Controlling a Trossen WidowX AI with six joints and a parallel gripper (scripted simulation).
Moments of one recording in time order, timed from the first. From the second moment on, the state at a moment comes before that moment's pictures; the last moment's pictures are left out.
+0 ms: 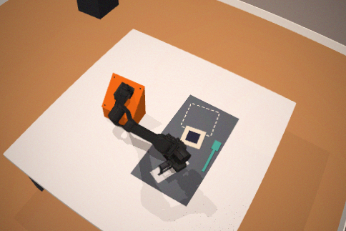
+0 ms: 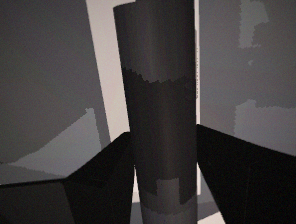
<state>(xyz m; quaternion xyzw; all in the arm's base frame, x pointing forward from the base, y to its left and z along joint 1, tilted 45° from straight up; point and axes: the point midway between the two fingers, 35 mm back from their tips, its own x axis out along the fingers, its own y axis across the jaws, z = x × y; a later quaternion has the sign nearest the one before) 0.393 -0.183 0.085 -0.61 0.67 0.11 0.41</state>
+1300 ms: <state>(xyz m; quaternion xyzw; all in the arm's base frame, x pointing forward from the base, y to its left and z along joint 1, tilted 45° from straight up) 0.394 -0.183 0.085 -0.72 0.57 0.36 0.16</state>
